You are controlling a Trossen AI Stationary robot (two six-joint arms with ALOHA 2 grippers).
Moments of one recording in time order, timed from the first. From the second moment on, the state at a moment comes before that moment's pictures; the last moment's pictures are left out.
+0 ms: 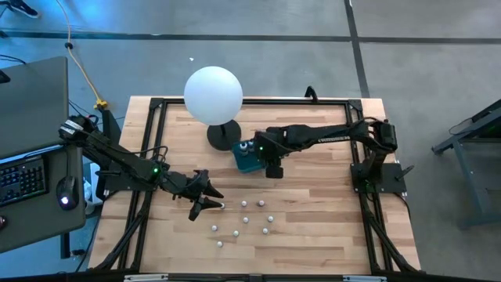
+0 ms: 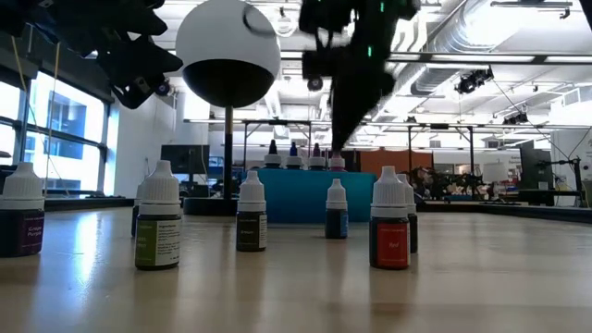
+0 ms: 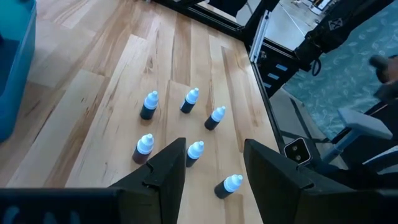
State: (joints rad) left arm -0.45 1.10 0.47 0.29 -0.19 -0.56; right arm -0.08 1.83 1.44 -0.81 0.10 -0.08
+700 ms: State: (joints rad) left arm -0.44 1.19 0.59 0.09 -0.22 -0.52; right arm 0.38 1.78 1.31 -0.88 0.11 0.27
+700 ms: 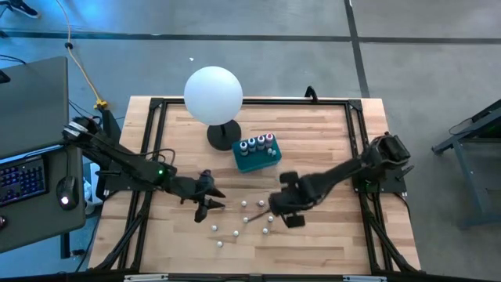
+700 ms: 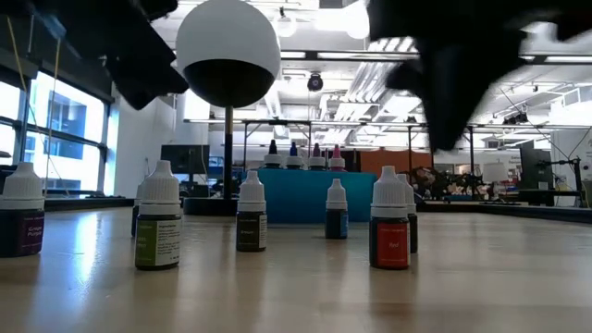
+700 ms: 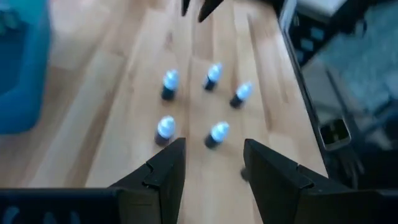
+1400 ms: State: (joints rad) left arm -0.35 1.59 0.98 -0.53 -0.01 -0.46; right arm 0.41 1.75 1.03 -0.47 0.08 0.49
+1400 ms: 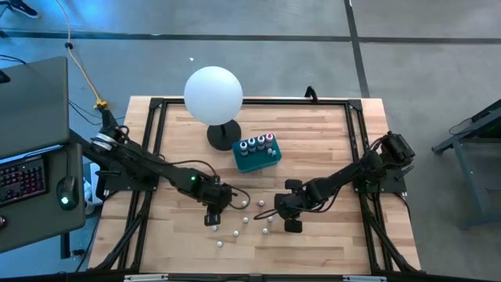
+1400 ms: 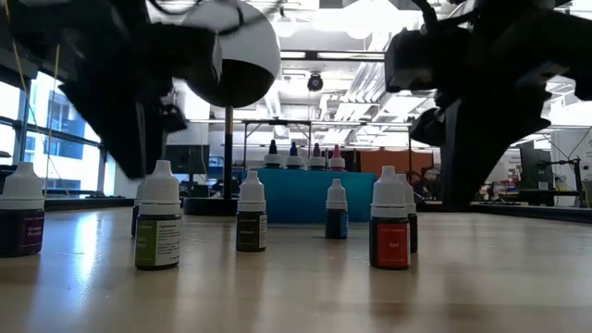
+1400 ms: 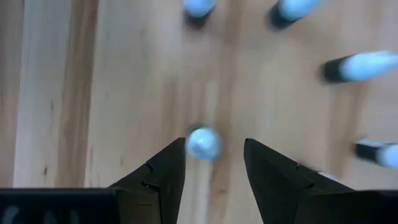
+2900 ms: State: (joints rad) left arm -0.31 1.73 0.98 -0.51 0.05 -0.53; right arm 0.47 1.75 1.03 -0.56 0.07 0.58
